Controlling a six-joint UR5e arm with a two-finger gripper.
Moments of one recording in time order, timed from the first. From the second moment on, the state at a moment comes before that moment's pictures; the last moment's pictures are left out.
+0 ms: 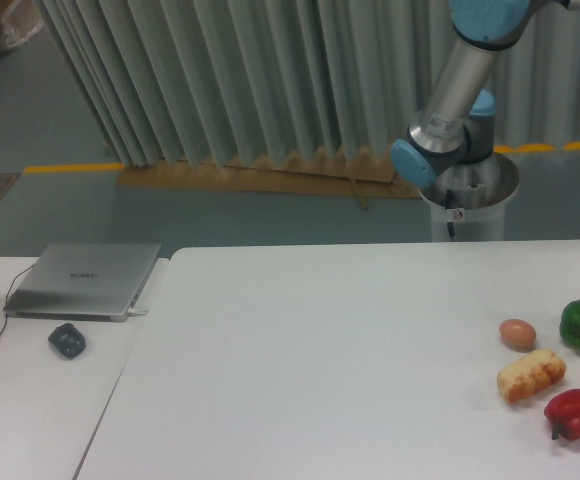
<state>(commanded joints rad) 3.02 -2.00 -1.59 -1.09 1.58 1.52</state>
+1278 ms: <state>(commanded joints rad) 2.58 -1.90 -1.47 -1.32 1.54 0.93</state>
